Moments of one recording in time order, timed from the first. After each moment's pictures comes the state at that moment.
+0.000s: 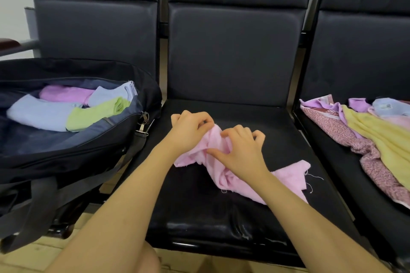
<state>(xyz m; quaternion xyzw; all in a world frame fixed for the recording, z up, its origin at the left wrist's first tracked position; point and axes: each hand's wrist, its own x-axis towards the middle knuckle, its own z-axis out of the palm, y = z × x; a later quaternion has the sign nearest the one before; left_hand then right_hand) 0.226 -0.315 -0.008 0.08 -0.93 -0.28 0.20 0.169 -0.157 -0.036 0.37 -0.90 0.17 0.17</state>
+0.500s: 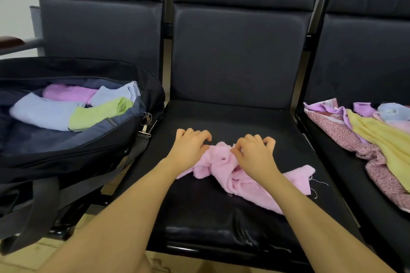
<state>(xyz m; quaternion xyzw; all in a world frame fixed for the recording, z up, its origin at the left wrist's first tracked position) 0.220 -0.322 -0.054 0.07 -0.98 -0.11 0.15 0.141 -0.148 -0.052 0.34 -0.92 0.10 0.14</state>
